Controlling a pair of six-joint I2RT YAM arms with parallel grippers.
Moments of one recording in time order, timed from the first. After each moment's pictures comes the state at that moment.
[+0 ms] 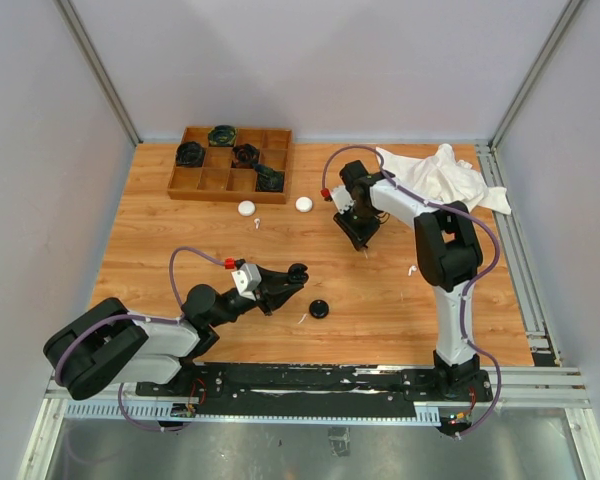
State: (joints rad) left arm -0.77 1.25 0.06 1.41 0.34 -0.12; right arm 0.44 2.12 1.61 -0.87 -0.09 -0.32
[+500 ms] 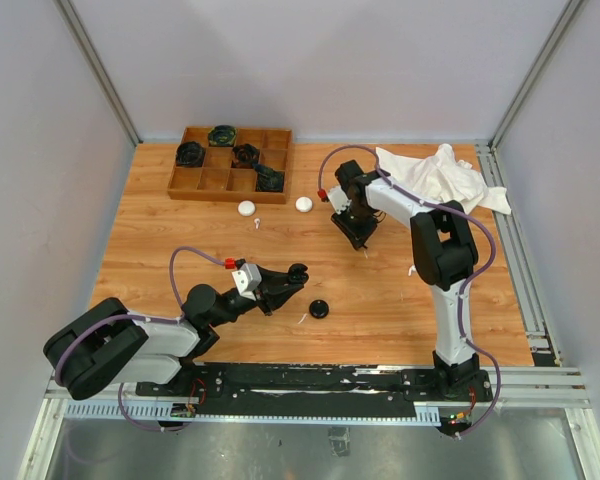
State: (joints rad) left arm -0.77 1.25 0.06 1.40 0.34 -0.12; right arm 0.46 2.15 1.66 -0.91 -0.06 -0.32
